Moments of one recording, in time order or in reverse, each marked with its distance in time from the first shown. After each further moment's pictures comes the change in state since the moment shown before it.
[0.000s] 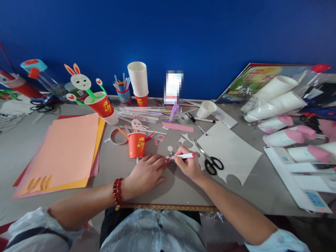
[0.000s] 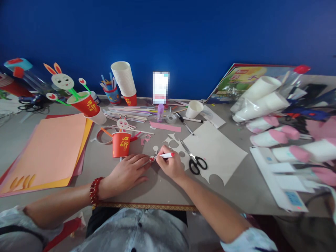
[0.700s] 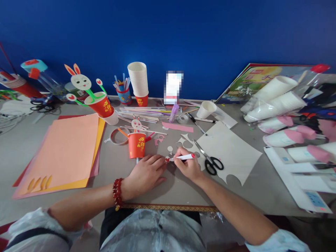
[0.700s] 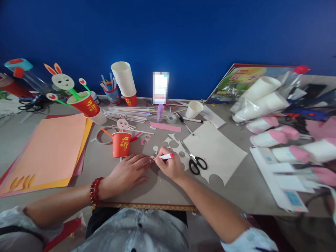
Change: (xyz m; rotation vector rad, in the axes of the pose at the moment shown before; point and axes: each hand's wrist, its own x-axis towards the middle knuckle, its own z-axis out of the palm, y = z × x) left_hand -0.001 0.000 0.000 0.003 0.000 -0.002; right_hand 0.000 -0.002 -0.001 0.013 -0.044 -0.020
